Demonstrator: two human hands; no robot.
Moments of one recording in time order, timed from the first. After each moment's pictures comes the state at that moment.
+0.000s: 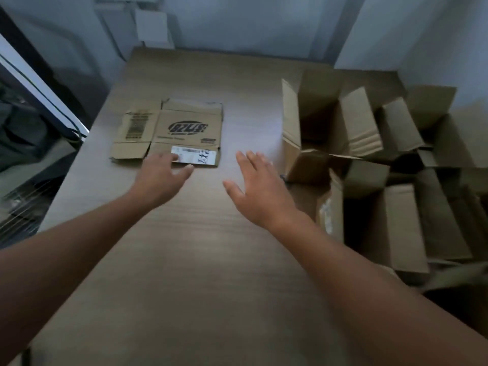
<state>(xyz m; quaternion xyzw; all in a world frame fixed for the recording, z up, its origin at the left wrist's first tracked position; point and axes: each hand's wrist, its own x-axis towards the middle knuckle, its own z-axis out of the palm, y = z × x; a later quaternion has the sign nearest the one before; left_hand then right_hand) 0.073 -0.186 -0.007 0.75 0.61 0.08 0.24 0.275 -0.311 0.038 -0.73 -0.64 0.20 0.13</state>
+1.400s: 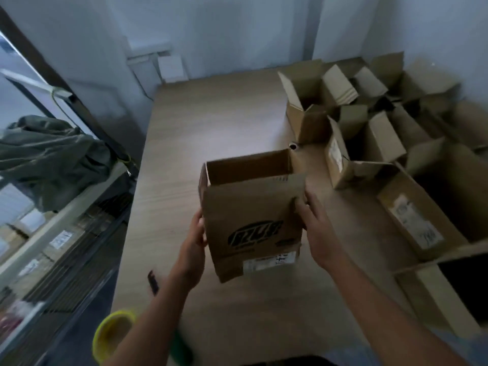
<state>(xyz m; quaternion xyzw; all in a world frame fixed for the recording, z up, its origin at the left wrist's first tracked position) -0.103 -0.434 -0.004 0.54 0.44 0.30 0.65 0.138 -0.545 -0.002 -0.62 -0.28 0.40 0.61</state>
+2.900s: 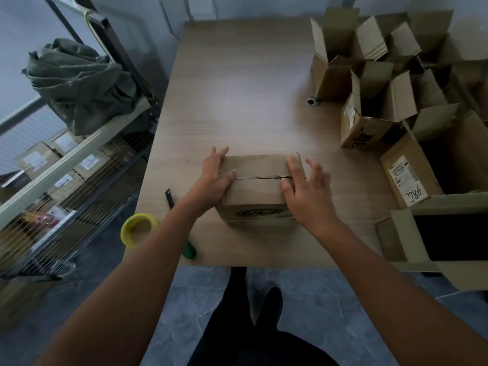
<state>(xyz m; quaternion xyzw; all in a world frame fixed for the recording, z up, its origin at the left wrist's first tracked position) -0.119 -0.497 0.043 0.71 0.48 0.16 0.49 0.093 -0.618 0.026 -0.81 -0.54 0.14 0.19</state>
